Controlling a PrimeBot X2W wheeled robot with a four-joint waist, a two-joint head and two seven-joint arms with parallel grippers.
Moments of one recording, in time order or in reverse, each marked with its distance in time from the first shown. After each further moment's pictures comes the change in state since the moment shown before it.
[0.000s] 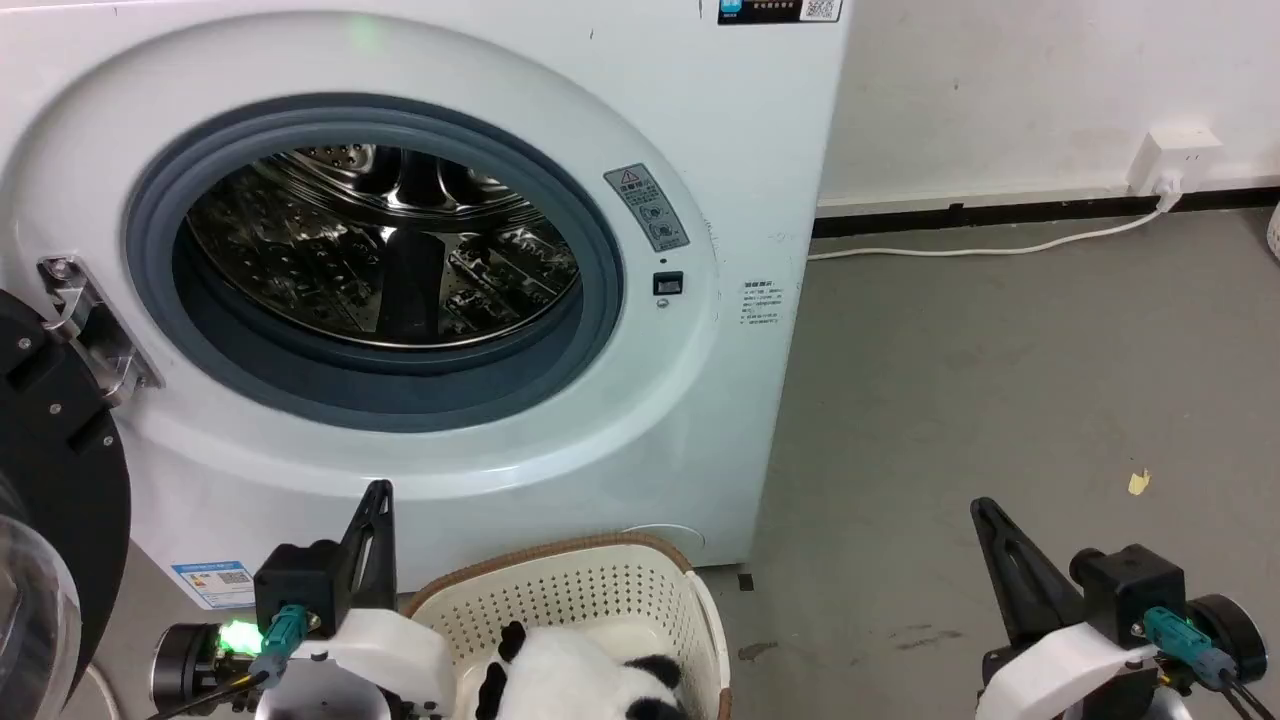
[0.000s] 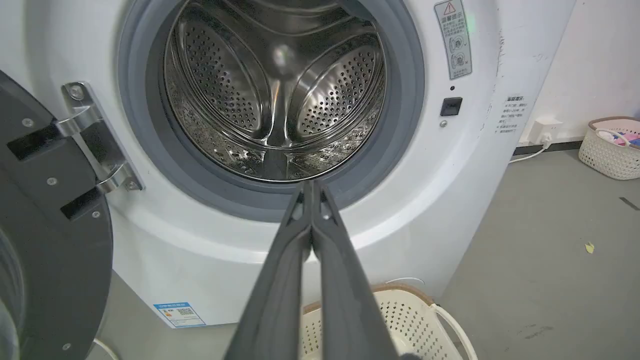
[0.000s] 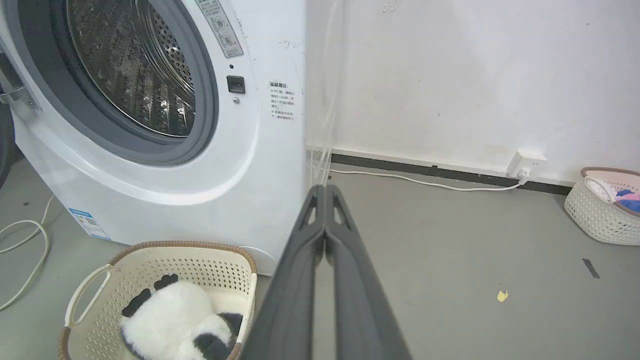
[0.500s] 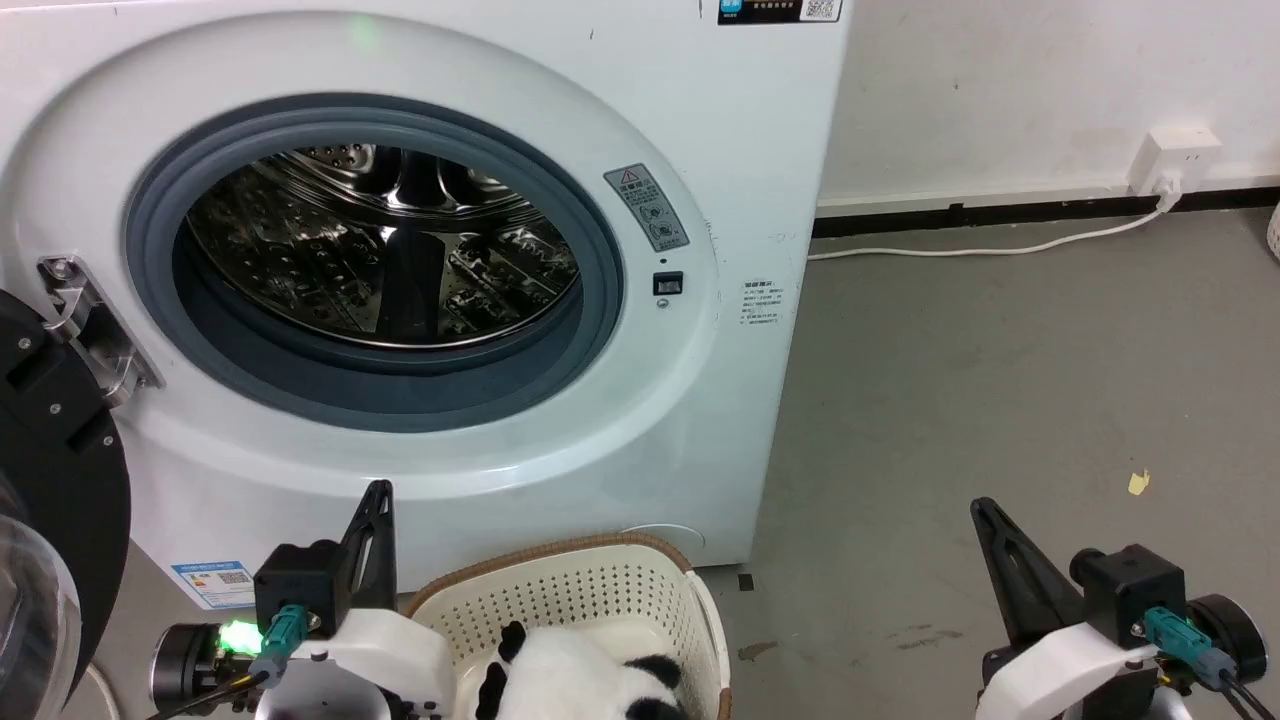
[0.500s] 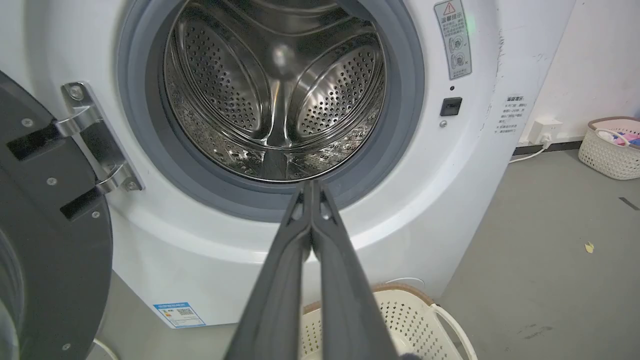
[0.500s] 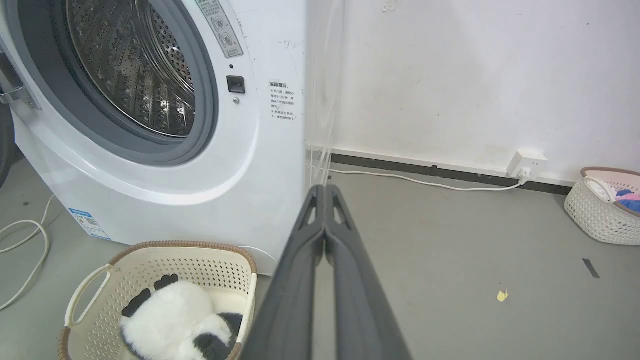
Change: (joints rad) left arm 0.000 0.000 0.000 0.000 0.000 0.000 0.000; right arm 0.000 0.000 0.000 0.000 0.000 0.000 0.000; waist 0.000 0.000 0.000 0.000
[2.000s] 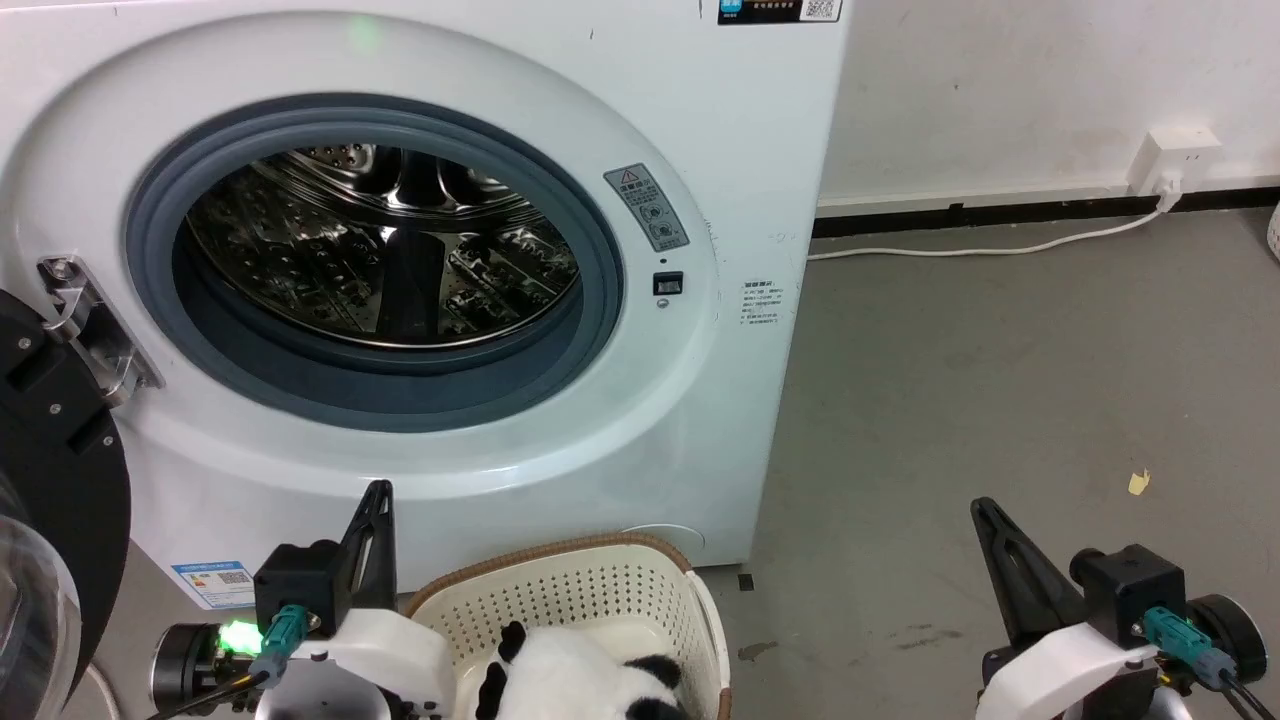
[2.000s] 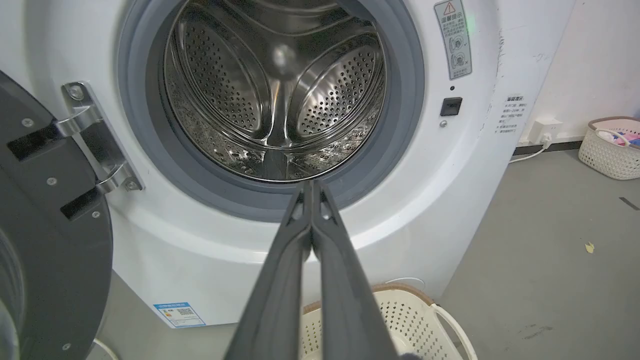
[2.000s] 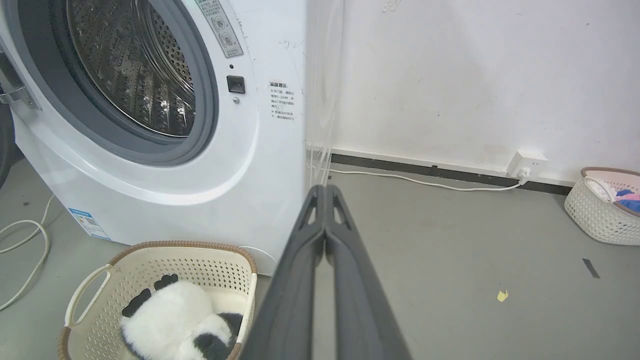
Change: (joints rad) left arm 0.000 0.000 0.000 0.000 0.000 0.000 0.000; right arm 0.000 0.000 0.000 0.000 0.000 0.000 0.000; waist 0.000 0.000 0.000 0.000
